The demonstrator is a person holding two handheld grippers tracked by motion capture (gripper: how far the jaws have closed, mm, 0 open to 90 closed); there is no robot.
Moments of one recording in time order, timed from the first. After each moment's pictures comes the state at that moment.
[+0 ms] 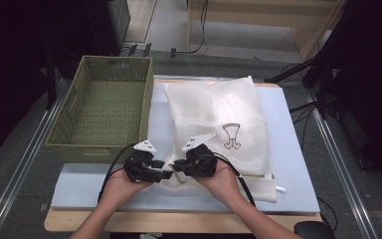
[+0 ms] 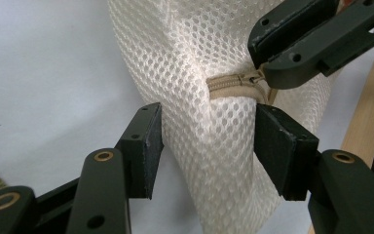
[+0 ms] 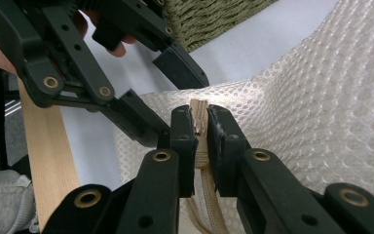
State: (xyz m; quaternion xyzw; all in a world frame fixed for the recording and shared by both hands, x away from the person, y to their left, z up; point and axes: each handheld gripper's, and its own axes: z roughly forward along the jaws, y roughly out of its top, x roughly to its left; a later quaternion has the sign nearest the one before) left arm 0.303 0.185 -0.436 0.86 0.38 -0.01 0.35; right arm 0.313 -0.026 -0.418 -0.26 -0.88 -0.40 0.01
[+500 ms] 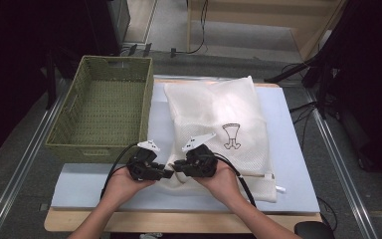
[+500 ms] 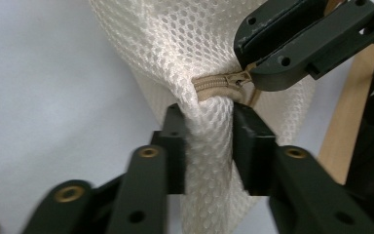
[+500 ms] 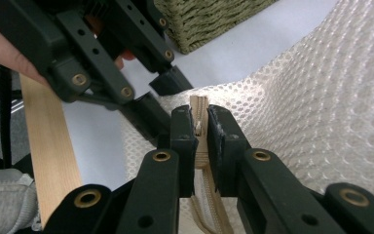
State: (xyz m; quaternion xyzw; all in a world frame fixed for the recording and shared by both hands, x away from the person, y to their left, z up) left arm 0.306 0.180 -0.434 0.86 0.37 -0.06 0.35; right arm 0.312 -0.027 -0.418 -0.26 -0.88 -0.40 0.01
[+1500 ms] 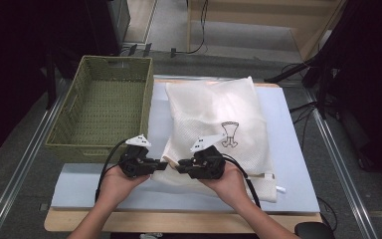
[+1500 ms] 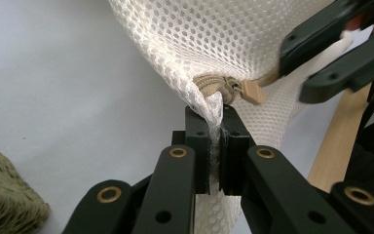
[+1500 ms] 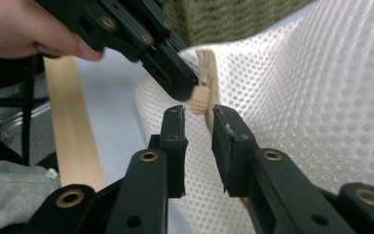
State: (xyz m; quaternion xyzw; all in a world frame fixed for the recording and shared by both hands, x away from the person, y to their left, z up) left arm 0.301 0.195 -0.414 0.84 0.39 -0.01 0.38; right arm 0.303 -0.047 -0.402 -0.25 -0.86 -0.44 0.02
